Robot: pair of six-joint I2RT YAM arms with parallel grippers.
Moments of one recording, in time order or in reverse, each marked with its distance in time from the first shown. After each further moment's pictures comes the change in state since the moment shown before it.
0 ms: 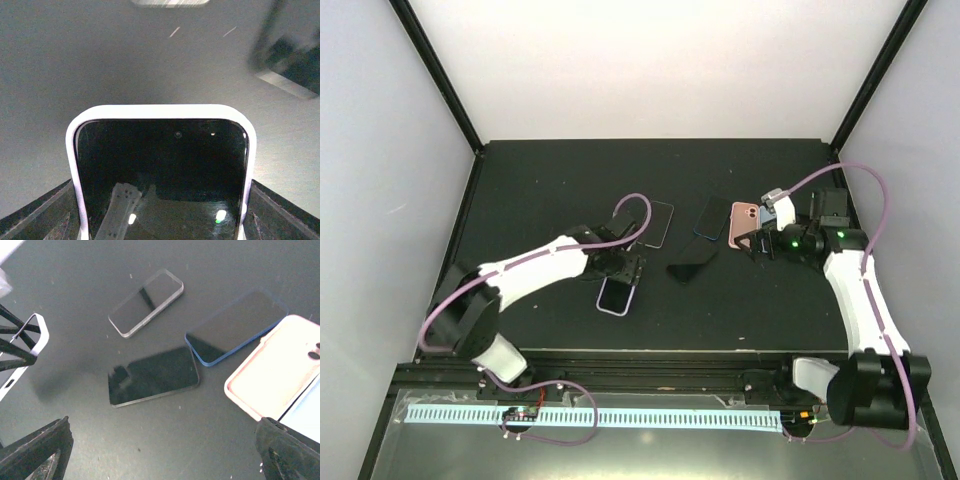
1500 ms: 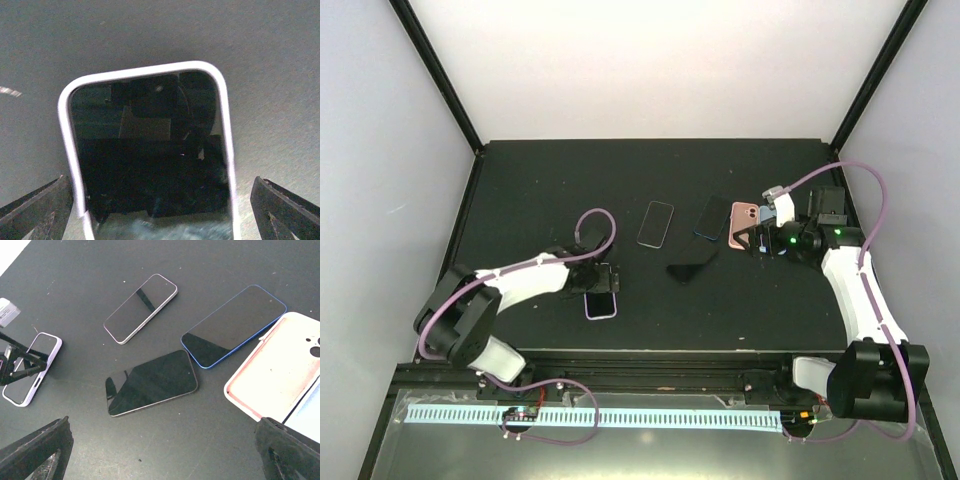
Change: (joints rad) left arm 0.133 -0.128 -0.320 0.237 -0.026 -0.204; right arm 0.000 -0.004 -0.010 0.070 -0.007 0.076
